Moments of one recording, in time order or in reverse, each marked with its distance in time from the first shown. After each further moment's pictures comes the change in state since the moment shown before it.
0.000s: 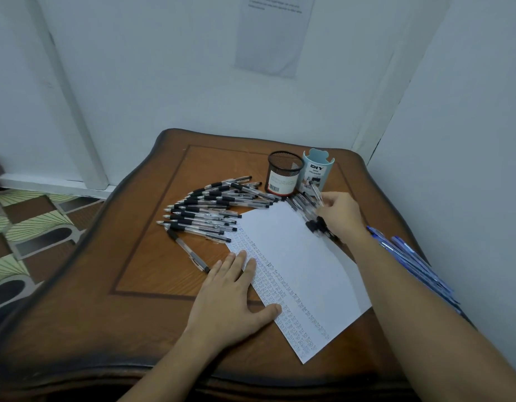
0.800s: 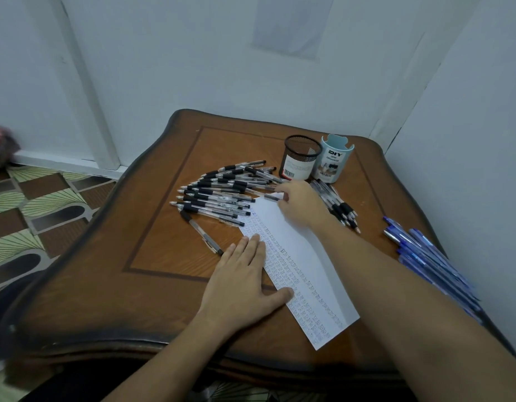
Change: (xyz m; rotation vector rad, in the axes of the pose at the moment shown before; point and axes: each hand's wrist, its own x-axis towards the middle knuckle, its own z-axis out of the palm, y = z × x) left_hand 0.002 -0.002 0.002 0.001 -0.018 0.003; right_hand 0.008 -0.032 0.082 -0.501 -0.196 -0.466
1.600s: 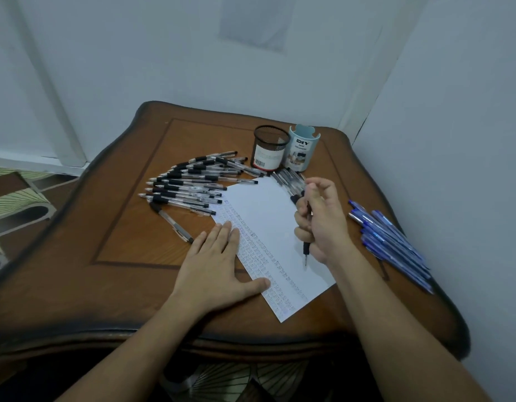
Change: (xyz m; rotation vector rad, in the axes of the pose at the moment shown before) left_hand 0.000 0.005 -0.003 0.090 -0.074 -0.006; right_hand -0.123 -0.016 -0.059 1.464 0.261 0.469
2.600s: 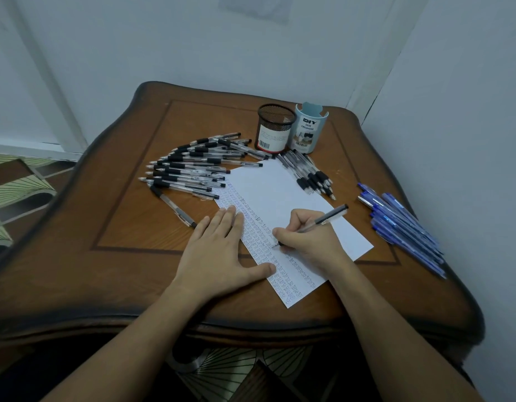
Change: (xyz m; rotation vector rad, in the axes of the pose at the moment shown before) left_hand 0.001 -0.002 0.005 -0.006 0.031 0.008; right_hand -0.009 0.068 -0.022 -0.409 -0.198 -0.042
